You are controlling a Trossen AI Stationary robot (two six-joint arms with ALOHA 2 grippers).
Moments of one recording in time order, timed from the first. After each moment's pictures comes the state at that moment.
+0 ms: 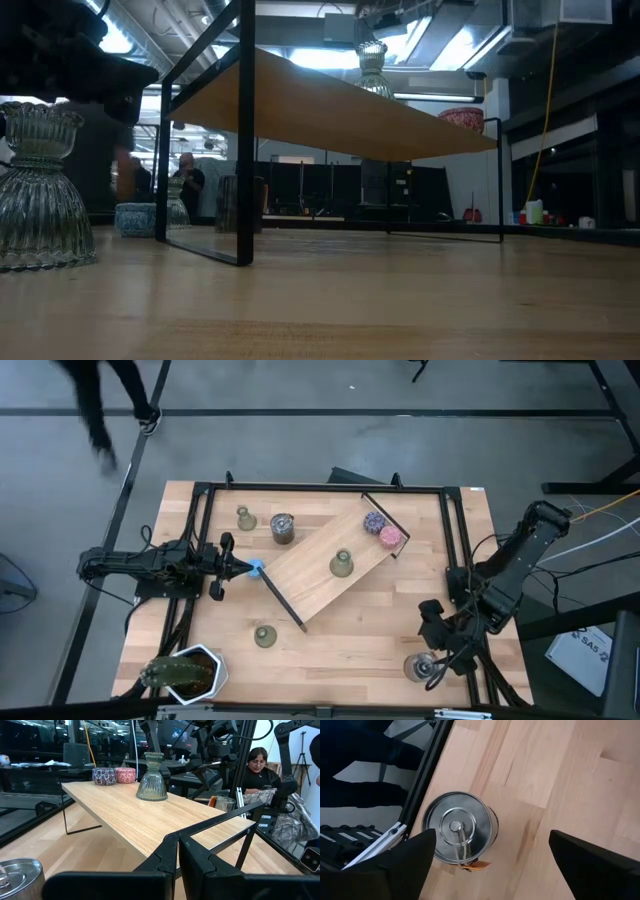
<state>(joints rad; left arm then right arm) -0.01 0.00 0.01 0.02 -0.01 -0.09 0.93 1.16 0.90 -0.81 0.09 0.57</state>
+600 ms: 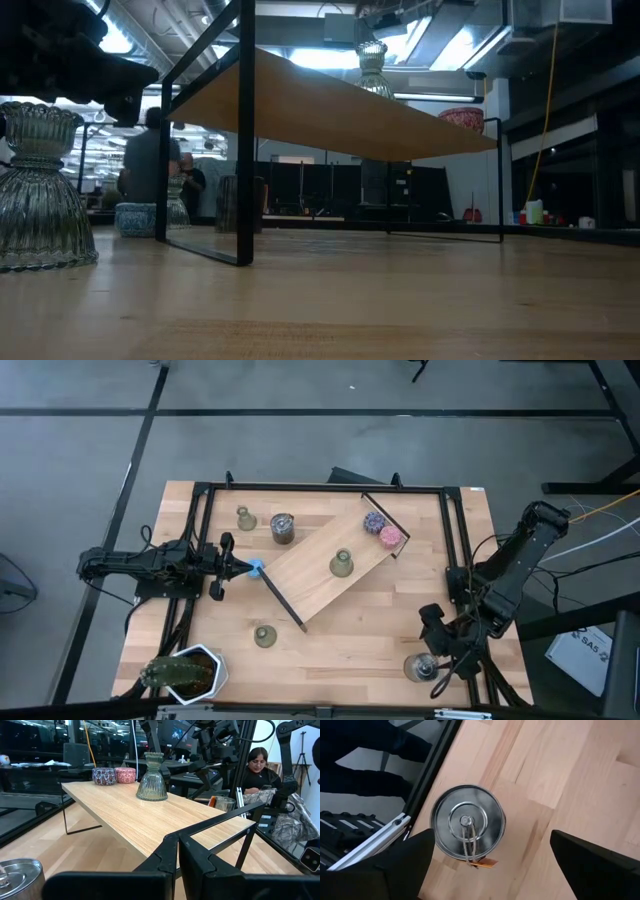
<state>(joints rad) -0.01 0.00 0.01 0.02 -0.01 -0.09 0.96 1.18 0.90 -0.80 0.08 0.54</state>
